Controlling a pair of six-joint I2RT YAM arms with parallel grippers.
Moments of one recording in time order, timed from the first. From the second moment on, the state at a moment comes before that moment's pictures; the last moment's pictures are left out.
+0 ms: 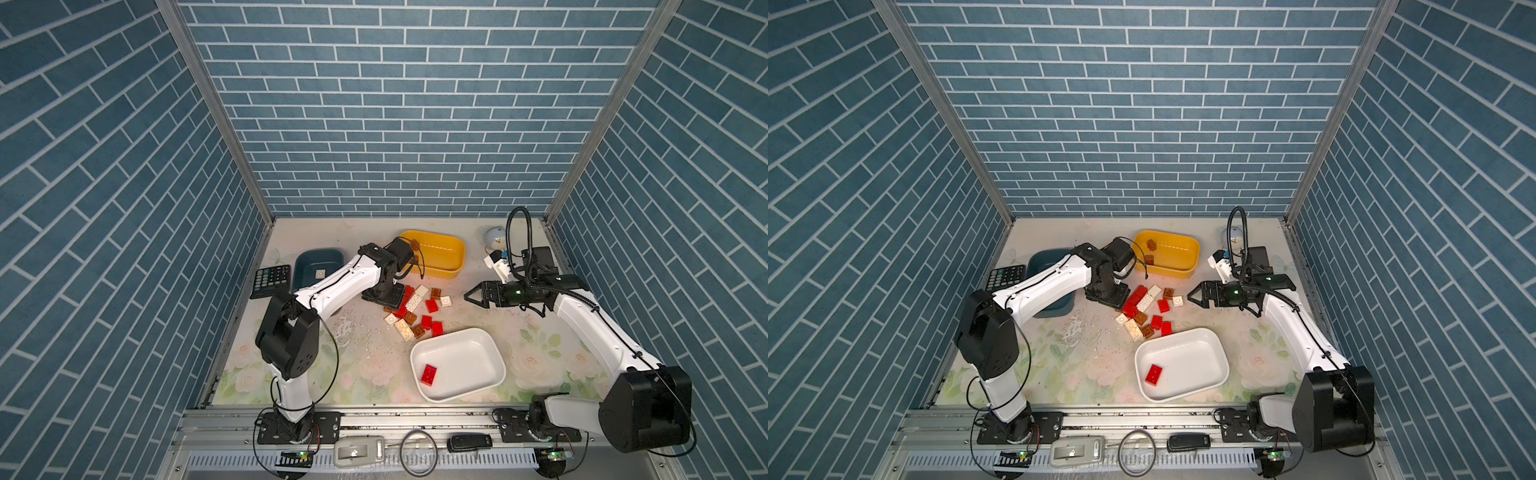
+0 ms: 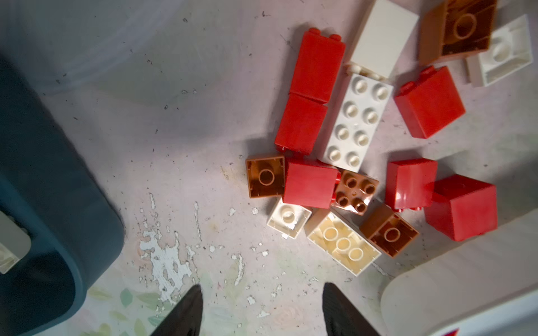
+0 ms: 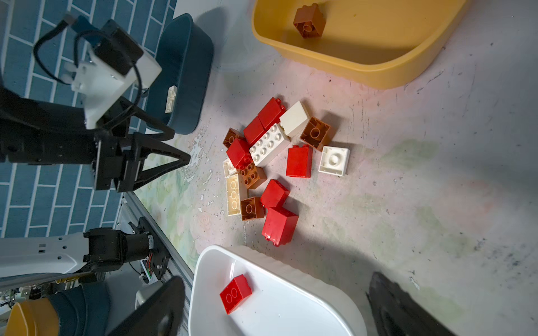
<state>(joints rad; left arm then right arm) -0.64 1.85 1.54 -1.12 -0.07 -0.29 0.18 1.28 0.99 -0.75 -0.71 0.05</state>
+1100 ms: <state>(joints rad) -0.52 2.06 1.55 -1.00 -0.04 -0.21 0.18 1.31 1.00 -0.74 -0.72 0.05</state>
